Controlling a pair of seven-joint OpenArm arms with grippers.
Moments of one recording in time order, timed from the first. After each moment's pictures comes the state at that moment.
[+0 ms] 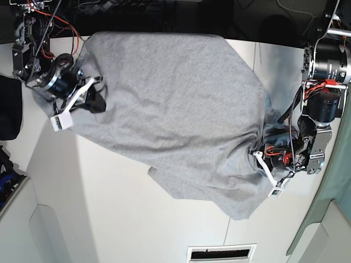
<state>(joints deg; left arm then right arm) -32.5 -20.3 7.7 38.8 -19.1 -25.1 38.5 -6.5 13.8 6.3 84.7 34.3 29.2 -39.6</state>
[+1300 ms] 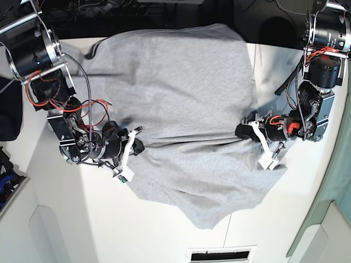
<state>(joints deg) -19.9 -21.9 7.5 44.2 -31.0 -34.6 41.7 30.9 10.1 -25.8 38.8 20.3 29.7 -30.2</state>
